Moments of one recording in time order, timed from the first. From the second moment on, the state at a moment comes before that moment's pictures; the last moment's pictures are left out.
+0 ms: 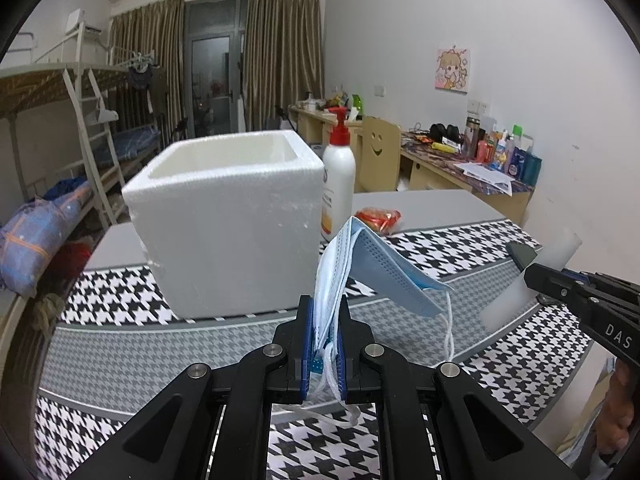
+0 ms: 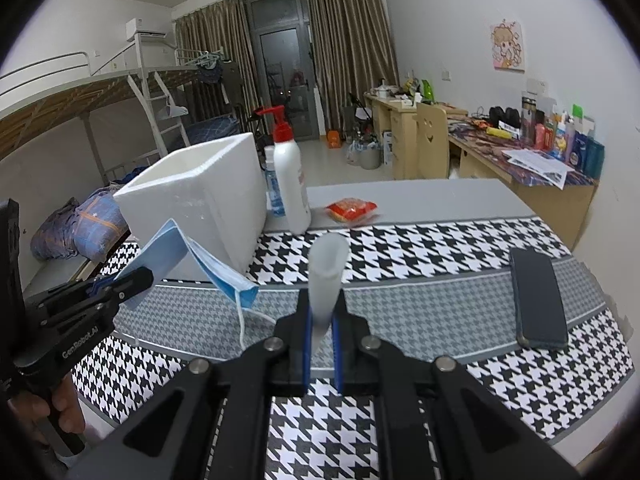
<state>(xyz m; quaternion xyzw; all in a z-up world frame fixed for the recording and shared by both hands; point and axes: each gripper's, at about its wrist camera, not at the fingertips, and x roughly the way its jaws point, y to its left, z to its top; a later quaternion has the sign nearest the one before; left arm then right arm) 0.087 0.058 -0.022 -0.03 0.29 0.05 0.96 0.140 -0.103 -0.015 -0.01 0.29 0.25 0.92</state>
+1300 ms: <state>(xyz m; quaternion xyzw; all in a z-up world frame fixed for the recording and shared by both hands) 0.100 0.102 0.068 -0.03 0.19 0.08 0.98 0.138 -0.045 0.057 -0.05 0.21 0.30 0.93</state>
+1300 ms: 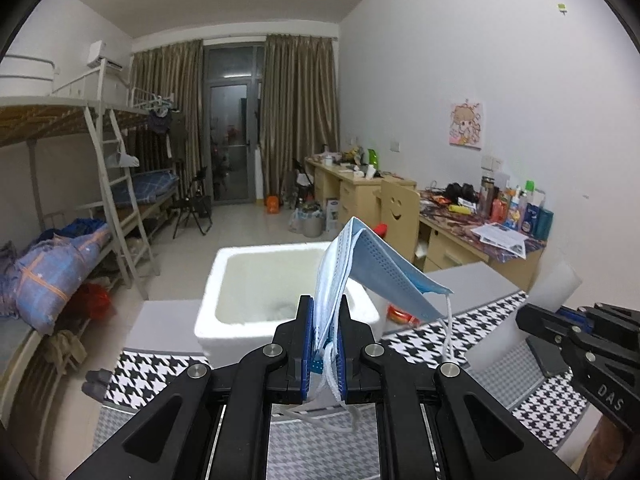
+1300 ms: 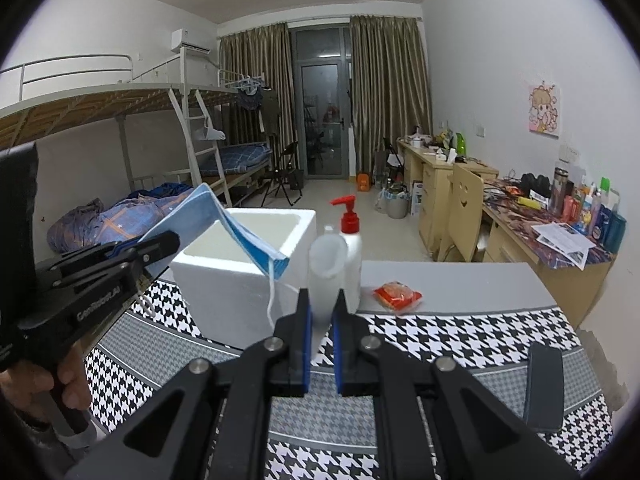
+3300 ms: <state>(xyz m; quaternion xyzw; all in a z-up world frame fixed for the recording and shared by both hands) 0.206 0.175 0.064 -0.03 0.25 0.18 0.95 0.188 0.038 0.088 -0.09 0.21 0.33 0.91</state>
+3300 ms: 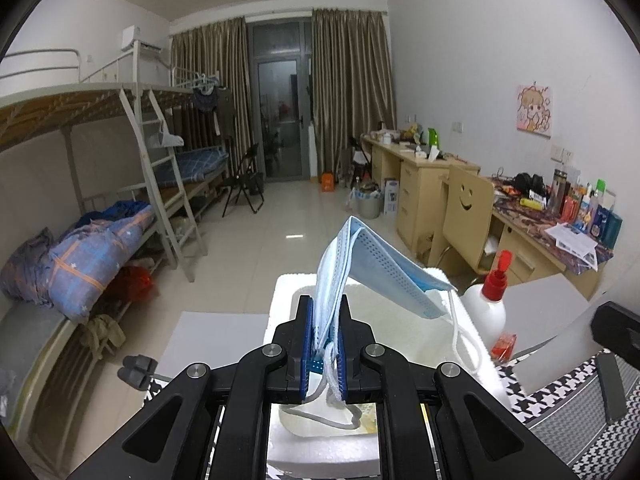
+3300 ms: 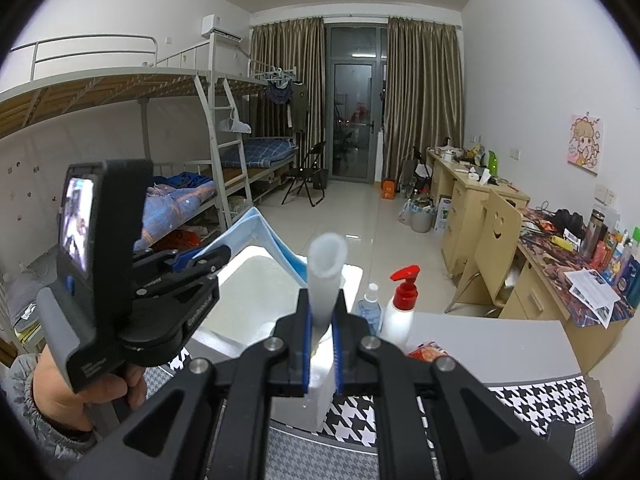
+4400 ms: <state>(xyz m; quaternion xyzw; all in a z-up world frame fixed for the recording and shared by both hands) 0.173 0.209 0.058 -0.03 0.23 0.22 0.95 0.210 0.083 0.081 -0.10 0.23 0.35 0.90</state>
